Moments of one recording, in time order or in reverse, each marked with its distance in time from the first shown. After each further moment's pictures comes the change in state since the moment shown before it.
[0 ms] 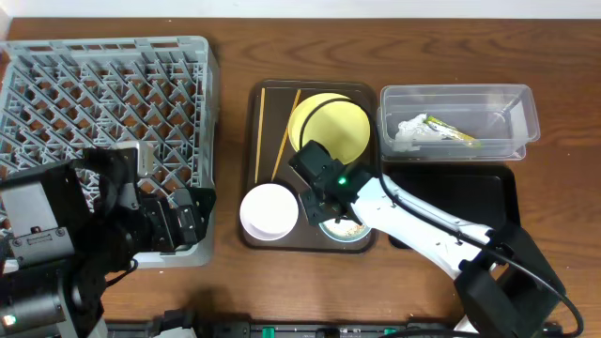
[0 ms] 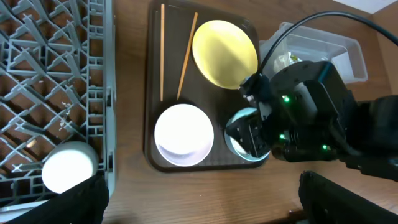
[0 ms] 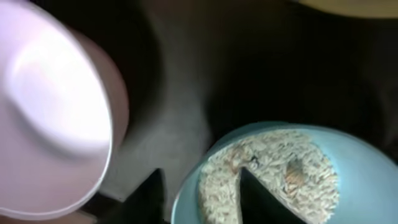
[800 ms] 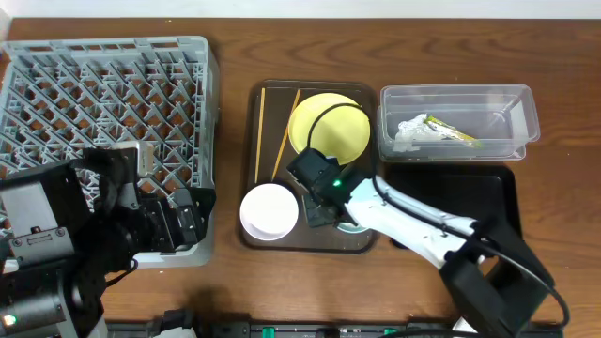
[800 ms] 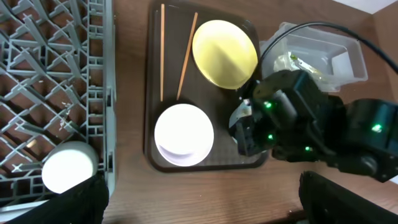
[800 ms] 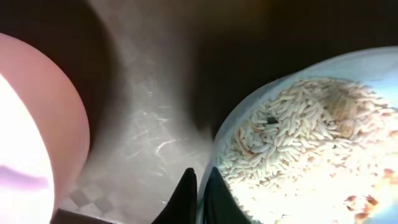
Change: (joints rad) left arm 0.000 0.000 0.000 0.000 0.000 0.000; right arm -0.006 0.038 -0.023 -0.011 0.011 0.103
